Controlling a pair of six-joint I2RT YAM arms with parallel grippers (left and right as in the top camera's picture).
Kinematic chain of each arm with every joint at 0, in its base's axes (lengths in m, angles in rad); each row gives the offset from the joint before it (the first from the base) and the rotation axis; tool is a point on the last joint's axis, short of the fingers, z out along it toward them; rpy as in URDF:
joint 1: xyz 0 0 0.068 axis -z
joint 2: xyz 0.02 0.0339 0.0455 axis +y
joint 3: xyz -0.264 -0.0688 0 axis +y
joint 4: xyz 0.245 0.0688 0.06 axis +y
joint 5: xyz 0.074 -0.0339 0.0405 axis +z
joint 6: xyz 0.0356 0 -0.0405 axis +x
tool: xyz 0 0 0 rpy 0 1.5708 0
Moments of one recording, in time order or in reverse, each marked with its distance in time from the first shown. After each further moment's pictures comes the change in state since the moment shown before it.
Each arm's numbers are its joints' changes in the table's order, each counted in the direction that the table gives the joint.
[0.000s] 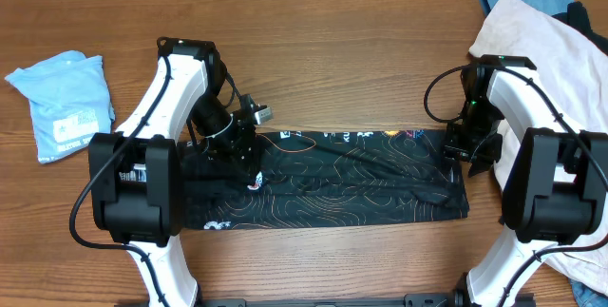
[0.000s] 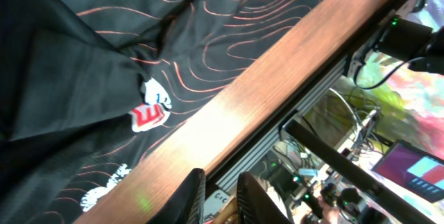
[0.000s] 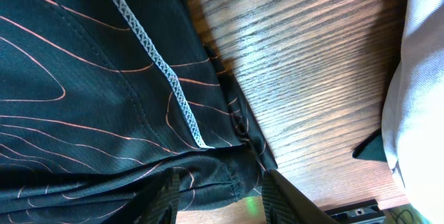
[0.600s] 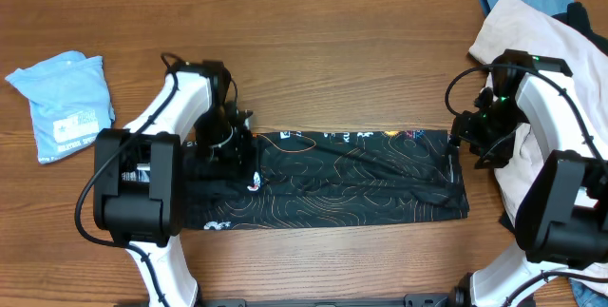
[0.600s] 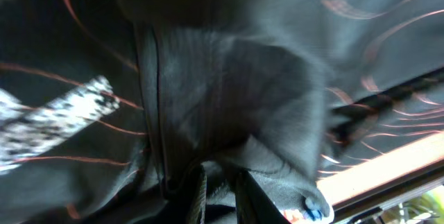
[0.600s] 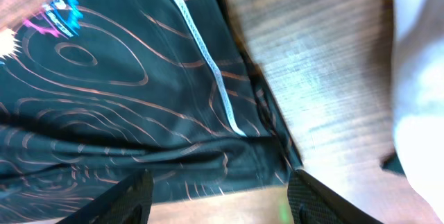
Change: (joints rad) left arm 0.002 -0.001 0.214 -0.393 0.249 -0.367; right arm 0.093 -0.117 0.010 -0.049 0.188 -0.082
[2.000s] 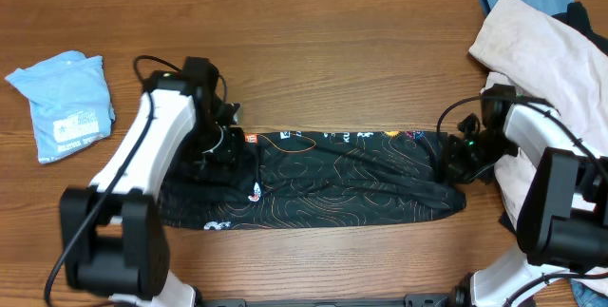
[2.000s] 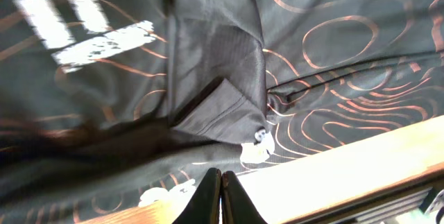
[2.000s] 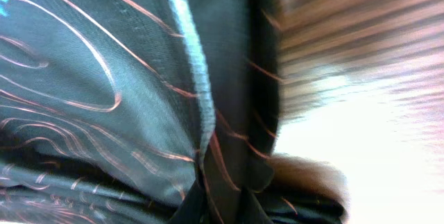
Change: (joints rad) left arm -0.027 -0.312 0.069 -0.012 0.019 -0.110; right arm 0.024 -0.013 0.246 -0.238 0.129 -0.022
